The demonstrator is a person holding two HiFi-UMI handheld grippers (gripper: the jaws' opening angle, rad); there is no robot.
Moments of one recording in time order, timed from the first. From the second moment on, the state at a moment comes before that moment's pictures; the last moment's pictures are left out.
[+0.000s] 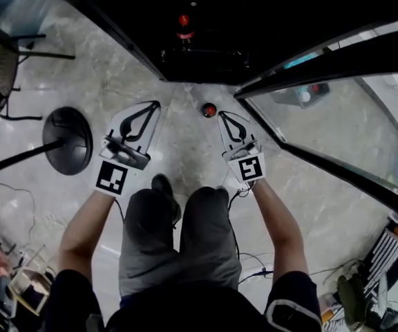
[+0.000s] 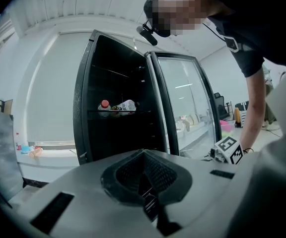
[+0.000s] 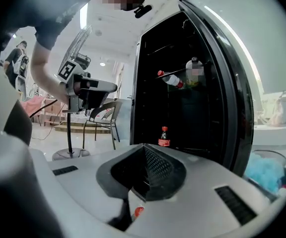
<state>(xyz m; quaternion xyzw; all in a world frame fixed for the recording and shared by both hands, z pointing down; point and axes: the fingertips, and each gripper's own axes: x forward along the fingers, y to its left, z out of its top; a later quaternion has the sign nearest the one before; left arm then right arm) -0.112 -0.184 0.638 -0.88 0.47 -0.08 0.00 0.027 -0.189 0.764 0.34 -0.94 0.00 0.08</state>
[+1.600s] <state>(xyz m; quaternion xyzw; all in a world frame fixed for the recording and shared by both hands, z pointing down) -0.103 -0.140 0.159 -0.83 0.55 -0.04 0.03 0.061 -0.139 0.197 0.39 -0.92 0.00 0.03</state>
